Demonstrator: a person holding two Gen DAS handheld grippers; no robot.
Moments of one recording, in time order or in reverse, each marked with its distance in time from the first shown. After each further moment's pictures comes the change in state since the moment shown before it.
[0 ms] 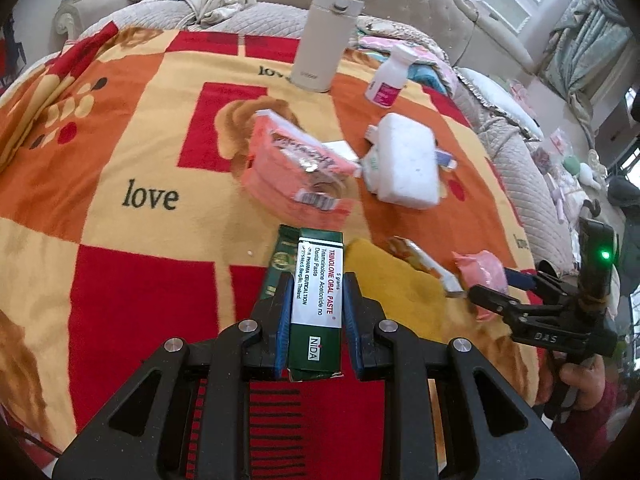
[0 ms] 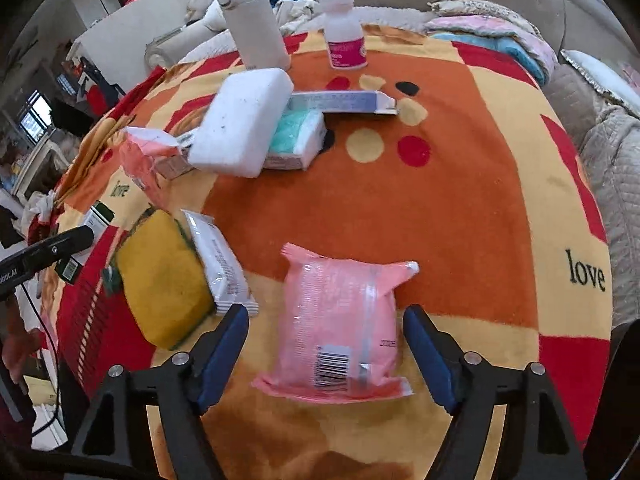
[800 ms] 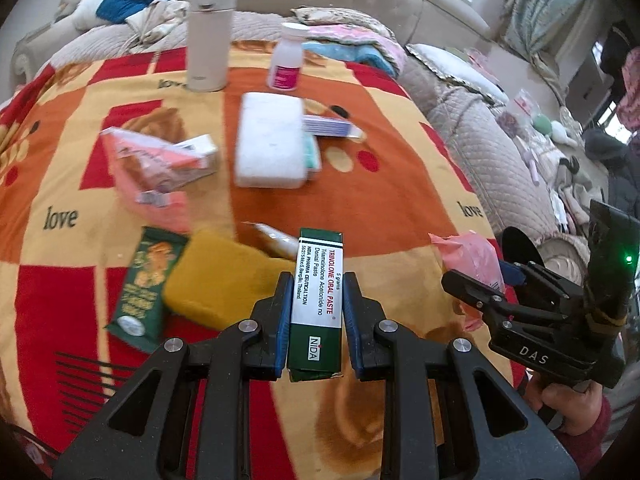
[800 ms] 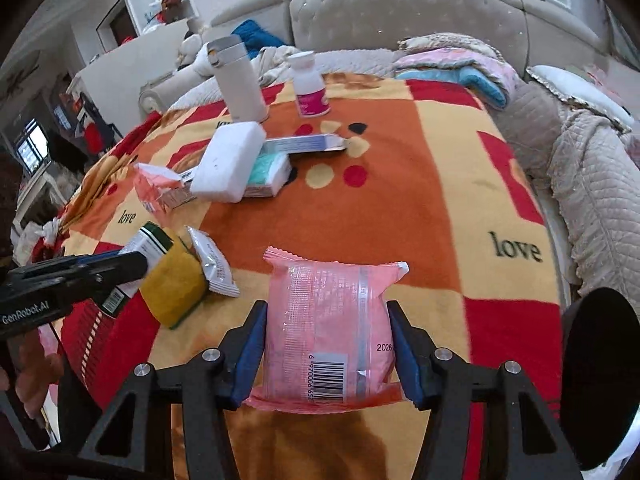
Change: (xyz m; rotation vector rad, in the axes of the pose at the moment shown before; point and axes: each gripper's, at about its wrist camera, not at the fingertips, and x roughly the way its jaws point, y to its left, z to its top) left arm 0.019 -0.111 -0.015 0.148 0.013 -0.052; right arm -0.059 -0.030 -0.043 0.058 -0.179 -0.048
